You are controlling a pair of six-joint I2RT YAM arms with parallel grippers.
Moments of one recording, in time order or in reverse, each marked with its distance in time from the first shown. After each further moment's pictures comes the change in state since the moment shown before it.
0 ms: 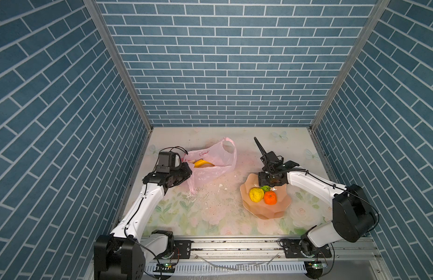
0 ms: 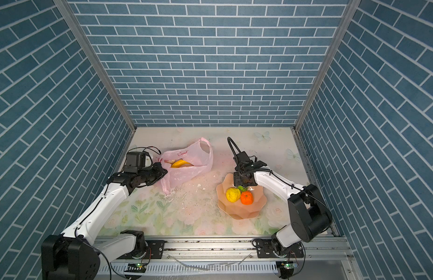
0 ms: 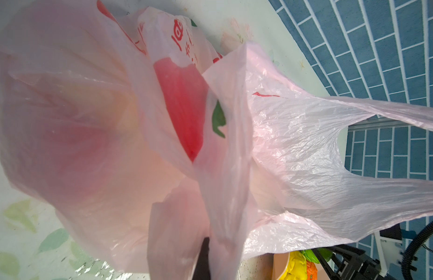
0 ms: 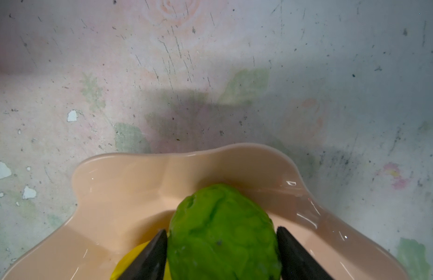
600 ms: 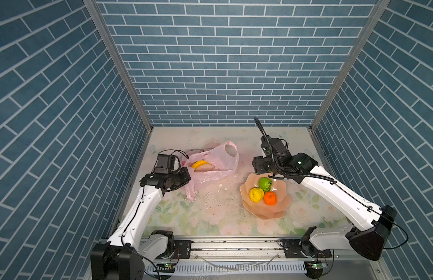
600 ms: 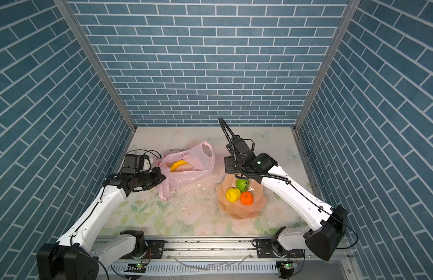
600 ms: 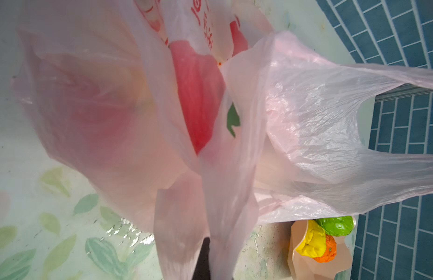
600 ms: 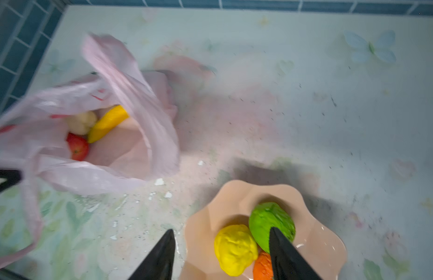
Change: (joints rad) left arm 0.000 -0.074 -0.018 -0.183 0.006 0.100; right arm 0.259 -0.150 0.417 -0.146 0.111 -0.010
